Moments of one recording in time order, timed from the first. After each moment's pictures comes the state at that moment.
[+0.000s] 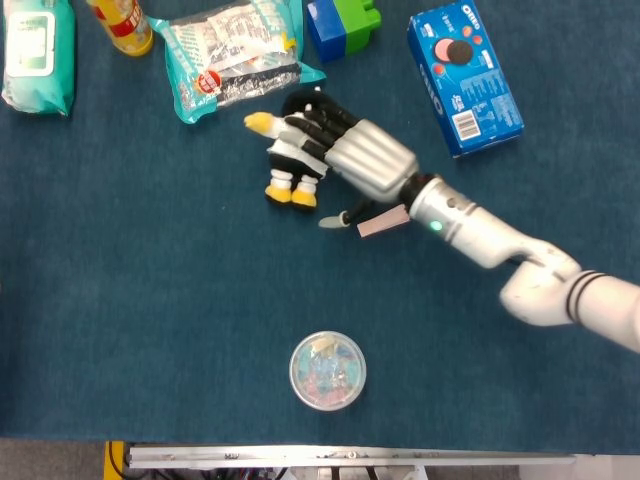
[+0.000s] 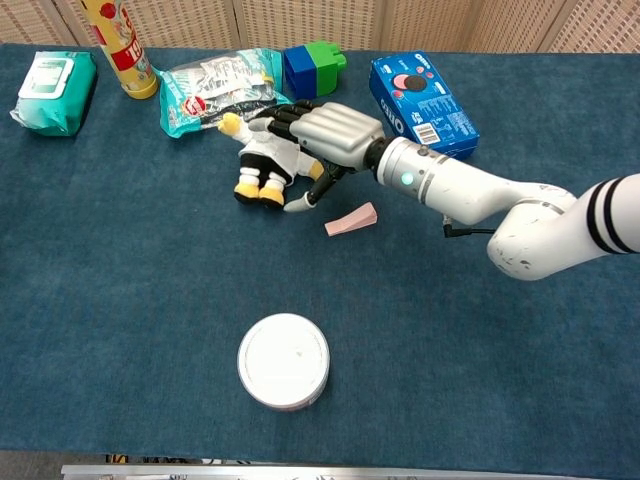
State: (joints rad) left arm -0.02 -1.11 -0.02 -1.59 1.53 1.54 -0.03; right arm 1.03 -1.90 0.06 -0.79 -1.57 0.90 0.27
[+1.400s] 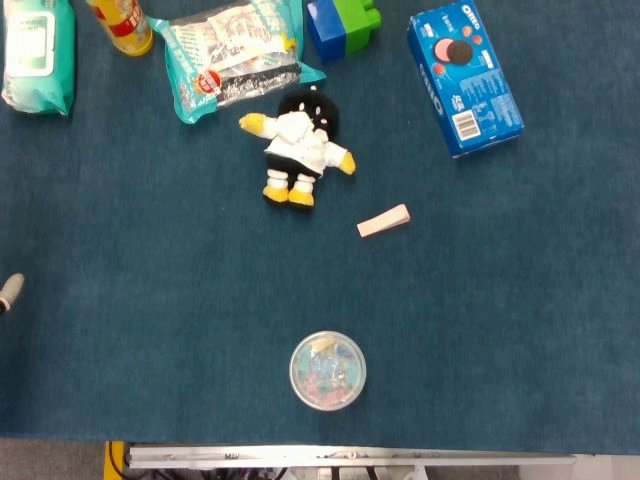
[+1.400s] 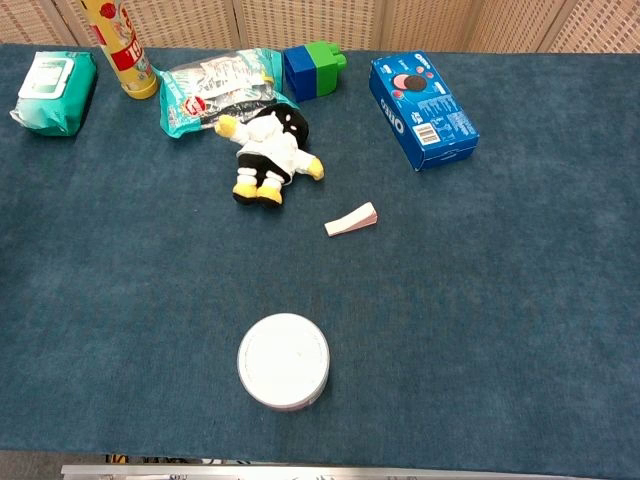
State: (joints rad) left arm -0.06 -1.14 -0.01 -1.58 1.57 1.53 -0.03; right arm 0.21 -1.01 -0.11 -1.62 -1.51 1.57 -0.05
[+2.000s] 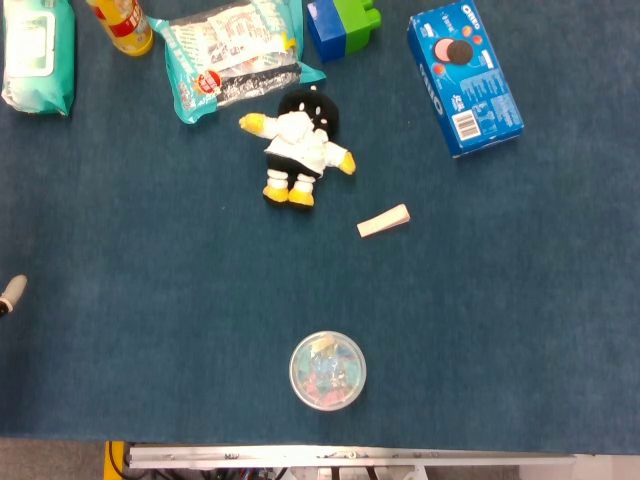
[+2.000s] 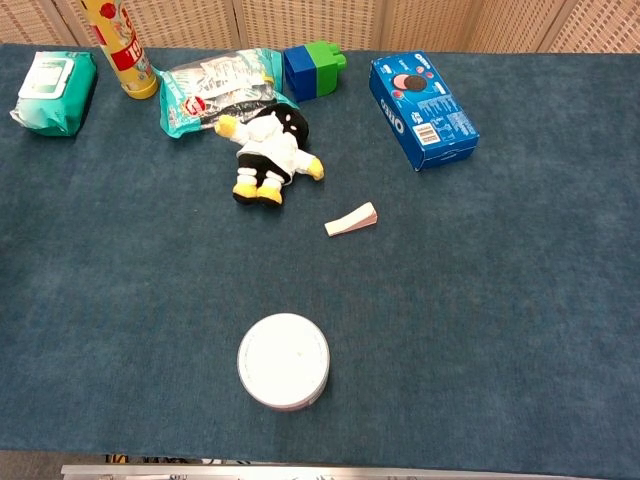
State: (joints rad) left arm -0.06 -1.14 -0.01 -1.57 1.58 1.53 -0.02; right arm 0.12 -1.04 -0.07 -1.57 -1.54 1.57 -0.01
